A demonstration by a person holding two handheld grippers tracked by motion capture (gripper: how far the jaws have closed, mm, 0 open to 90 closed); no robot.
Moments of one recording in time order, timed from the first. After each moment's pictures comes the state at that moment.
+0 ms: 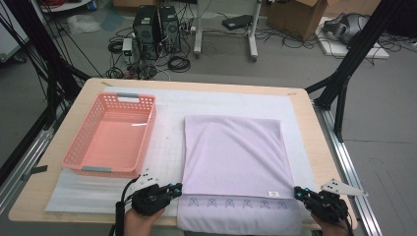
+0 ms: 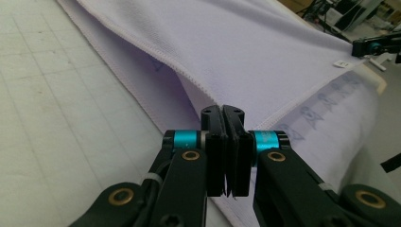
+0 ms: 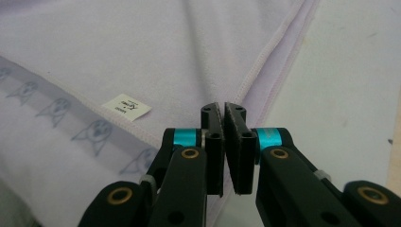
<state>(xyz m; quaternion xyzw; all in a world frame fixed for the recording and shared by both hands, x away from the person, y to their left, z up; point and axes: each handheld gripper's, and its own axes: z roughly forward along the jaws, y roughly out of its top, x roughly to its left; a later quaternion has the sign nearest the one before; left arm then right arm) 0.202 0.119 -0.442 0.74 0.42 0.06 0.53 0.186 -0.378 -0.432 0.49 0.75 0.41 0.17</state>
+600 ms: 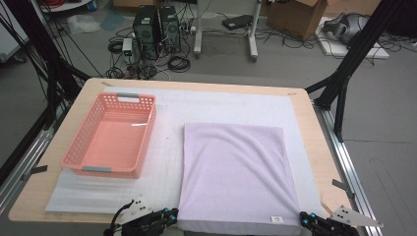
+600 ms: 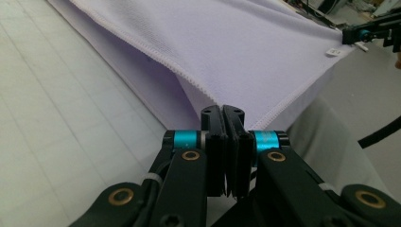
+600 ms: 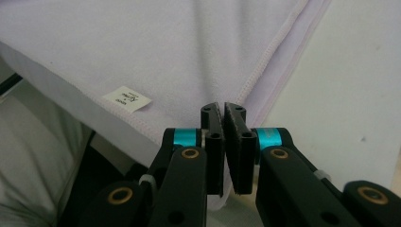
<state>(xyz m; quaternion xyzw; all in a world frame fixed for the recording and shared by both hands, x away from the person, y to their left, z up) 0.141 0.129 -0.444 0.76 0.39 0.05 0.52 0.124 -0.381 -0.435 0.48 0.77 0.41 0.14</state>
